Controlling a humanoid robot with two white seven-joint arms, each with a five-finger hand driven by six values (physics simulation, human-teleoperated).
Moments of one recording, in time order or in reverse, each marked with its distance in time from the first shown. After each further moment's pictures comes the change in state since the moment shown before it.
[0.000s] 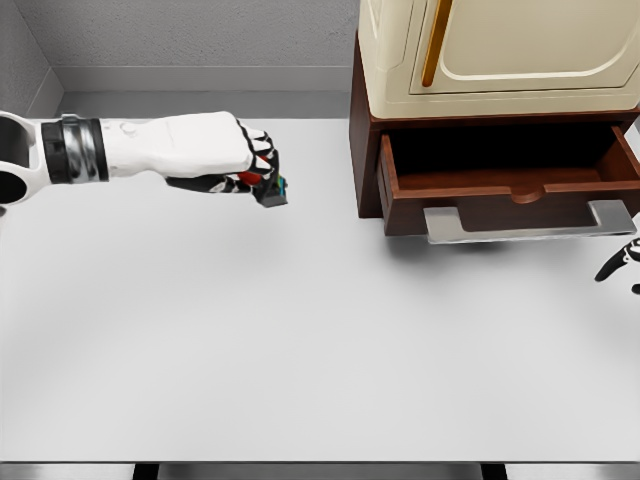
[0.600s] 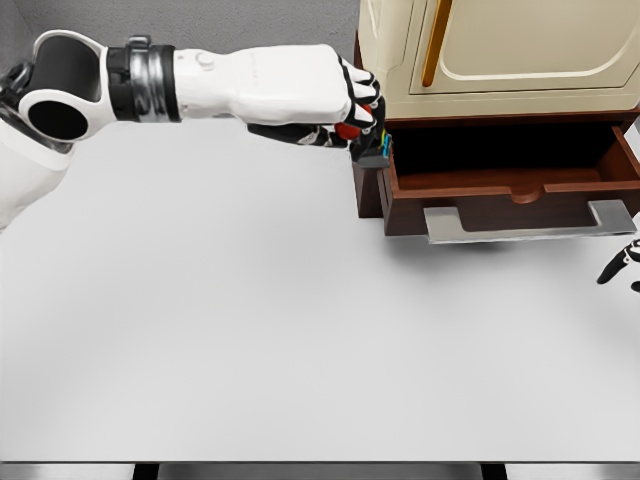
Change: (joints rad) left arm -0.224 -0.205 -0.085 0.020 0.065 0.000 0.000; right arm -0.002 0.000 0.000 0.000 0.000 0.000 0.000
